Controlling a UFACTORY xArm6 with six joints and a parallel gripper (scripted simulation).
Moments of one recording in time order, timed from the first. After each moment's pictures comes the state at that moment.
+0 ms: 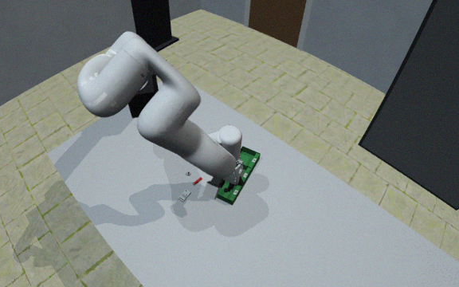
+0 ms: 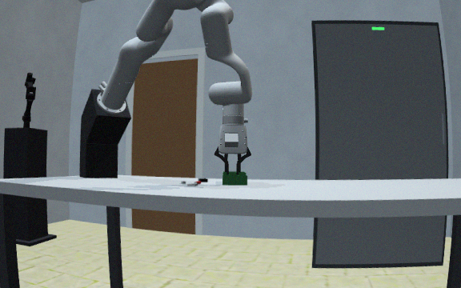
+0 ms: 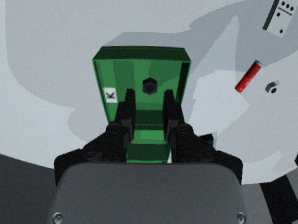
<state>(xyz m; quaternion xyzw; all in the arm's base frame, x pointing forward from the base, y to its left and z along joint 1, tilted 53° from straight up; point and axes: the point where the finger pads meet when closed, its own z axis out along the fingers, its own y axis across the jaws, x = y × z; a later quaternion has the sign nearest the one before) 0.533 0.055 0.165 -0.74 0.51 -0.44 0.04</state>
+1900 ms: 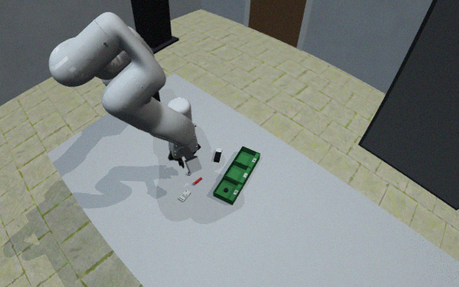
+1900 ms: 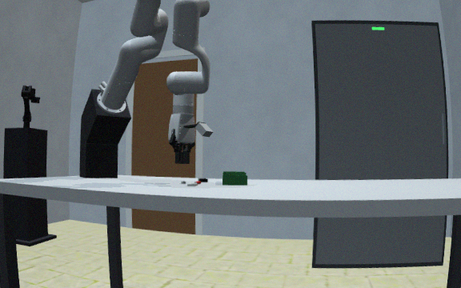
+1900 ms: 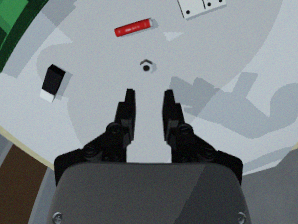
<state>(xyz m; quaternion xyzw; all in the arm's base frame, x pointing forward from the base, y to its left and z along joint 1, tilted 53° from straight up) 0.384 -0.020 0.099 -0.89 0.09 -0.41 -0.18</state>
